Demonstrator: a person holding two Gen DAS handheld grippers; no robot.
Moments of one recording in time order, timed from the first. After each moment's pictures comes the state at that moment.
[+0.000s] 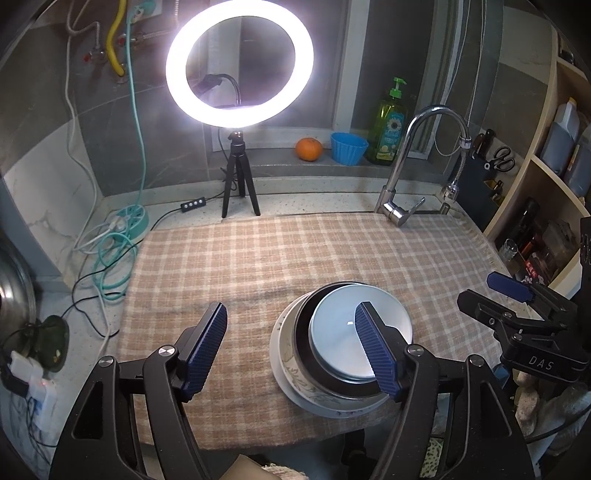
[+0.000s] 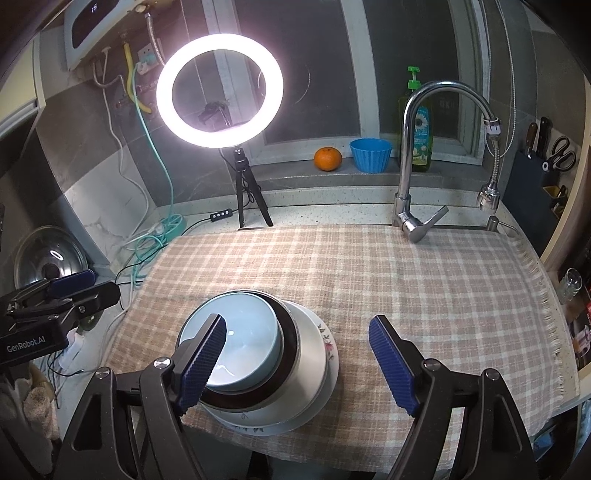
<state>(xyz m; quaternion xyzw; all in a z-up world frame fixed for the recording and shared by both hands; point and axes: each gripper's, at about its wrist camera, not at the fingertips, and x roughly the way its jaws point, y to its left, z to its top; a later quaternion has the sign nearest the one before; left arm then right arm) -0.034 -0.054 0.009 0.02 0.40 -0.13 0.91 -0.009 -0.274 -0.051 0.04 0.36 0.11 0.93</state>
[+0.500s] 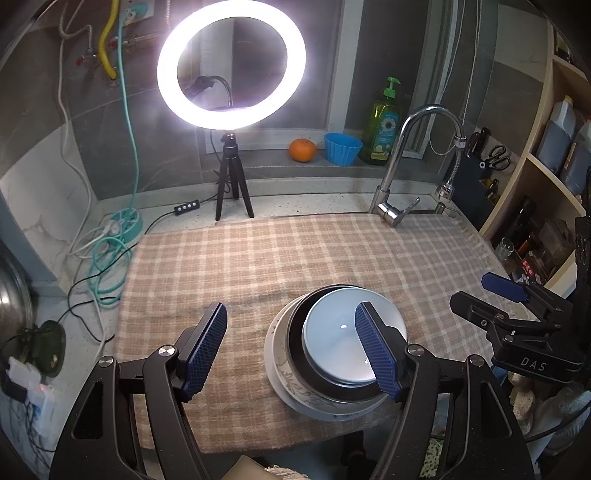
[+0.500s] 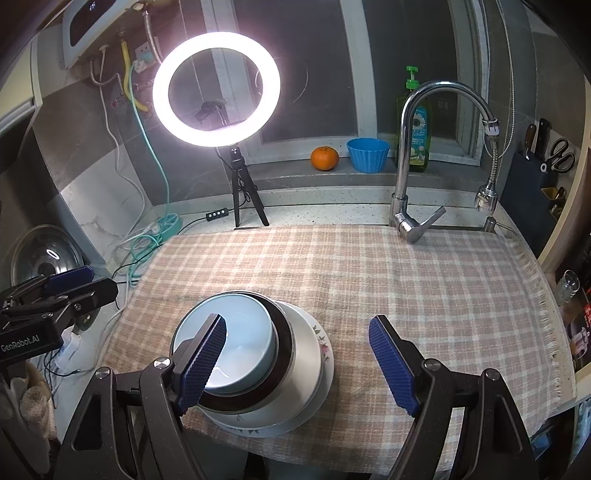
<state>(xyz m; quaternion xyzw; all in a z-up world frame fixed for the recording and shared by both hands) -0.031 -0.059 0.010 0.02 0.40 -0.14 0.91 -0.006 -0.275 -0.051 0.04 0.36 0.10 0.93</state>
